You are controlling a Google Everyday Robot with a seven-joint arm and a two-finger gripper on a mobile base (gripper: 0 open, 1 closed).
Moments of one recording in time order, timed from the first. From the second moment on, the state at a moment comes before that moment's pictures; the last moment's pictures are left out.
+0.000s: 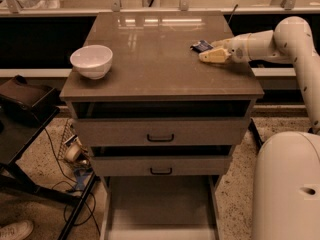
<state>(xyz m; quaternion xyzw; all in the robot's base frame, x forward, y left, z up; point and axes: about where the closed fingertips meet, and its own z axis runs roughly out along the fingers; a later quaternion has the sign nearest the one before) 0.814 -0.198 0.817 -0.37 0.76 0.25 0.47</state>
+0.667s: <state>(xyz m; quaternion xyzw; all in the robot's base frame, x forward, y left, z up) 0.813 -0.197 0.822 -0.37 0.76 0.25 0.47</state>
